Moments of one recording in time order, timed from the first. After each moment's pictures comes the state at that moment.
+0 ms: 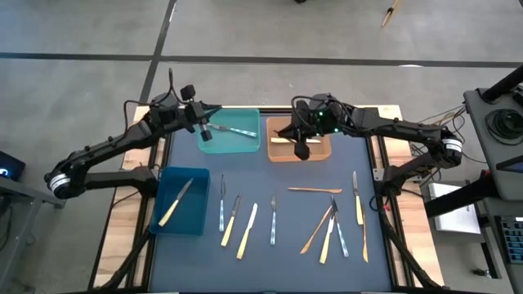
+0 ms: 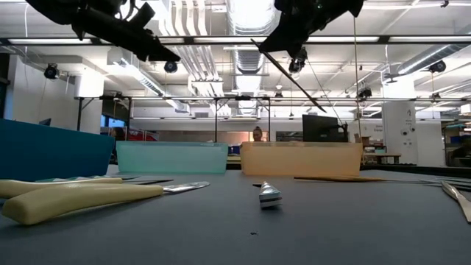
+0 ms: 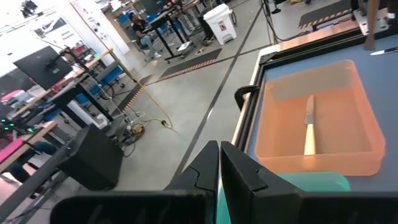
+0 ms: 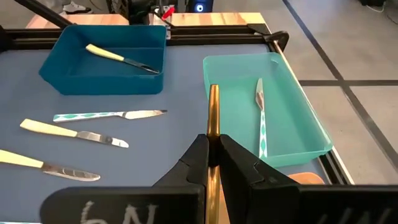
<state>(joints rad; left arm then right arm) 0.68 0.96 0.71 0.07 0.14 0.57 -0.35 1.39 1.22 -0.34 -0.24 -0.17</state>
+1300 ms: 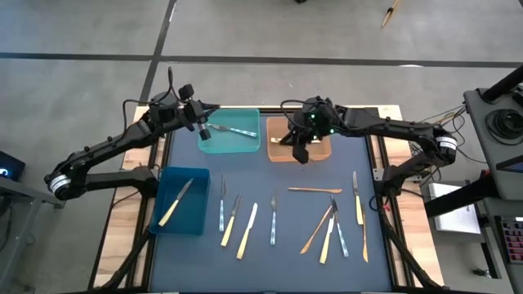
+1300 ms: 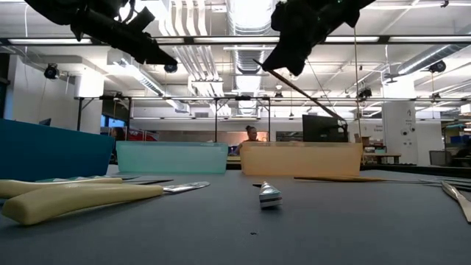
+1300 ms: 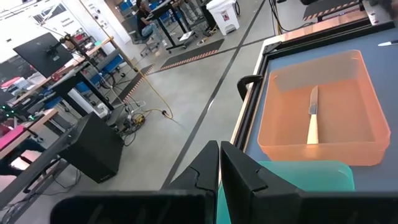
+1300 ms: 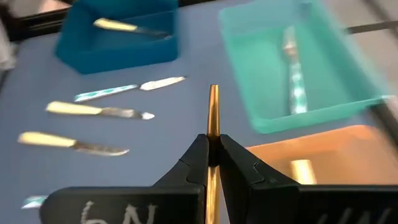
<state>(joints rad) 0.71 0.95 0.71 0.04 0.14 0.56 -0.35 1.45 1.20 -0.42 -0.33 -0.05</state>
